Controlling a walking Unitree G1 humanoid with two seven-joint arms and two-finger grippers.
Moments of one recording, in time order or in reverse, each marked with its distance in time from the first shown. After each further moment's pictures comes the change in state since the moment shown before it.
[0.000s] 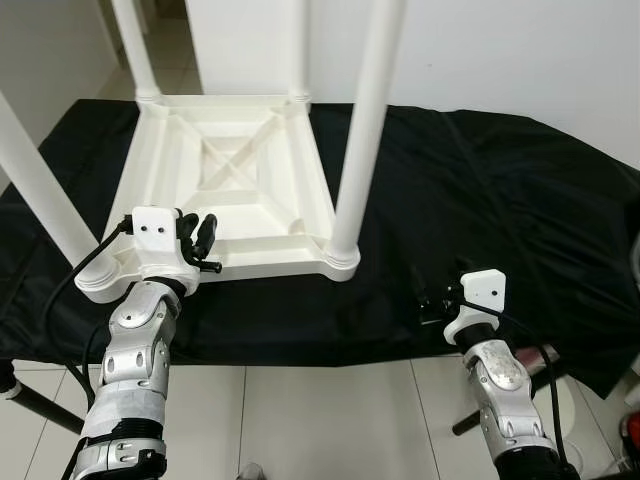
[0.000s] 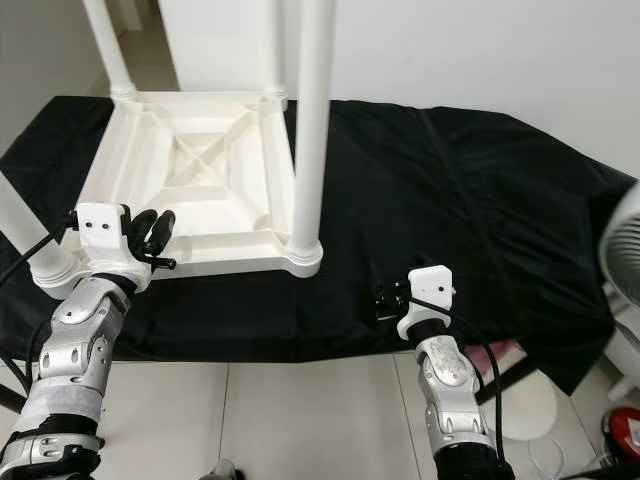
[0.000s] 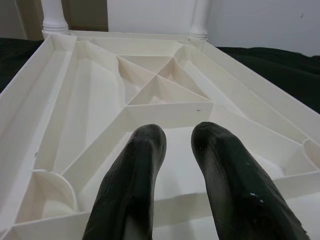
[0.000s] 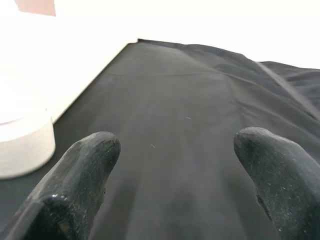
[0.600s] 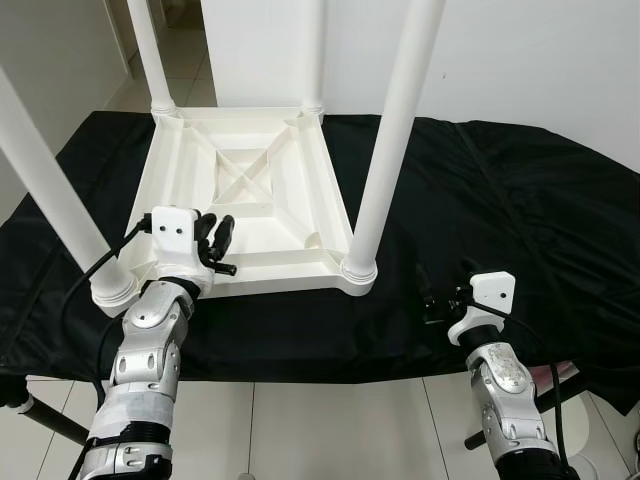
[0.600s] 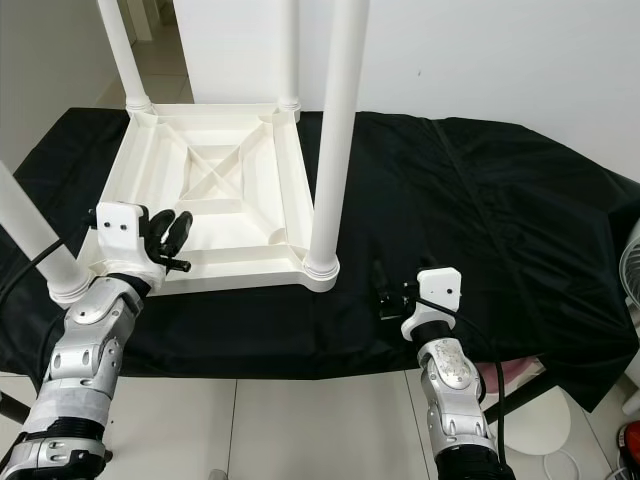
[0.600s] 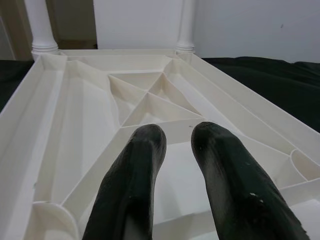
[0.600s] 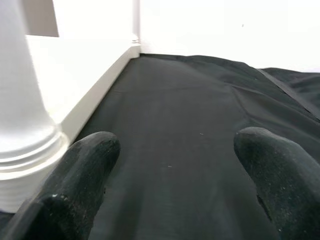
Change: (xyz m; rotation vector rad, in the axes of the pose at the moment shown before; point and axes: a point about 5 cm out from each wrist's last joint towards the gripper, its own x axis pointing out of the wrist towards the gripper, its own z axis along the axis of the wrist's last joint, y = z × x) left arm 0.000 -0.012 0.000 0.011 -0.009 -0.039; right arm -0.003 -0.003 -0.002 0.050 -0.011 -0.009
